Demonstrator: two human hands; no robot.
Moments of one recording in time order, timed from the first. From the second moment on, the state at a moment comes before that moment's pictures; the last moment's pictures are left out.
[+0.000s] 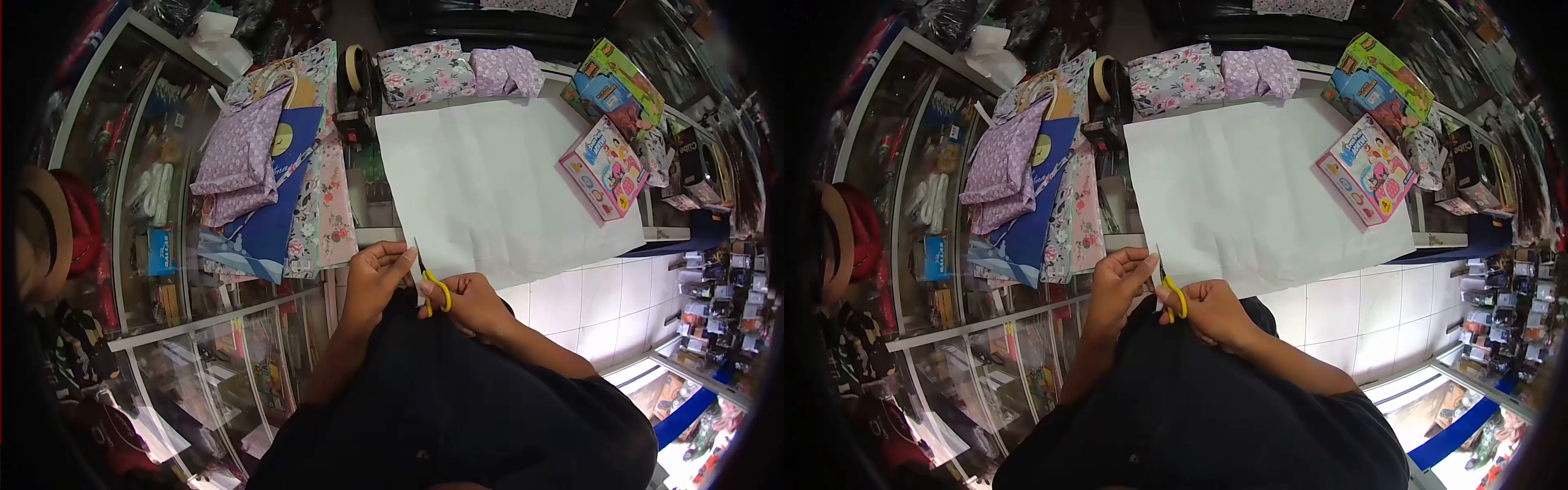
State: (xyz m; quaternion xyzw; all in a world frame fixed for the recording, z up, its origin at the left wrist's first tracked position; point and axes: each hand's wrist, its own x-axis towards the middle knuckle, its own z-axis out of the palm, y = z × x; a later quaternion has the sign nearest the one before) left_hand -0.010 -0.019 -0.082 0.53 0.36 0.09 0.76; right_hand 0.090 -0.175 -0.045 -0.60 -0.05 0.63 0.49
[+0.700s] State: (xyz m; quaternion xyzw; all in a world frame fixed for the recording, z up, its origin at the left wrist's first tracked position) left_hand -0.007 -0.010 -0.090 0.66 0.33 0.14 0.66; right_hand 0.074 -0.169 -0.068 -0.55 -0.04 0.62 0.56
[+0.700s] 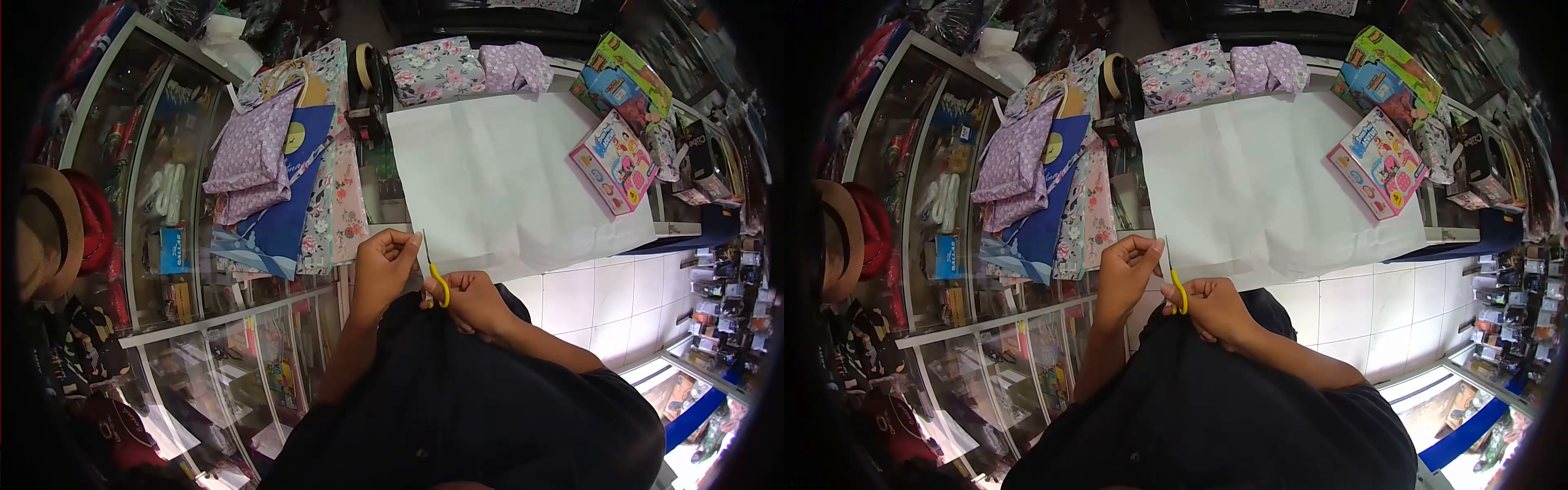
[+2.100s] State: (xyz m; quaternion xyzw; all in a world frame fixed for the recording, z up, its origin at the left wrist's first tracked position) left_hand 0.008 0.005 -0.072 0.72 0.35 0.09 0.60; right_hand 0.075 -0.166 -0.061 -0.56 -0.01 0.63 0.54
